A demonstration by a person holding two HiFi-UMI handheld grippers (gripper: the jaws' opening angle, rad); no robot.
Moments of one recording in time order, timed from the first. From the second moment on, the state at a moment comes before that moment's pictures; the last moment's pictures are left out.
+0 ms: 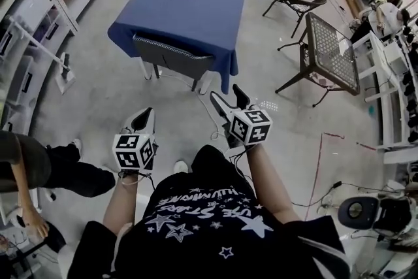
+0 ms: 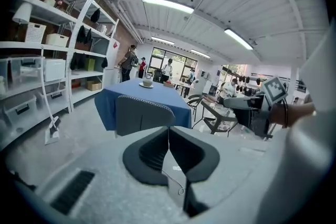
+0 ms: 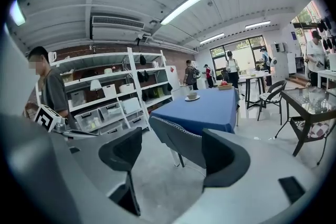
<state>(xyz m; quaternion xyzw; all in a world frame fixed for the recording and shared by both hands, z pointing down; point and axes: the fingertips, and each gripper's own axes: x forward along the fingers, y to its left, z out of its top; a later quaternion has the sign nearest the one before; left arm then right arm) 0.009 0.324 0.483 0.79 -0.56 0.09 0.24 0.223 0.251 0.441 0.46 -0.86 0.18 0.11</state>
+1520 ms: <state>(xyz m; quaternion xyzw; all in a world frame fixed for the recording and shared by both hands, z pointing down) -0.084 -0.071 0.443 0.72 -0.66 0.11 0.20 0.118 -0.260 0.433 0.38 -0.90 0.19 0.10</state>
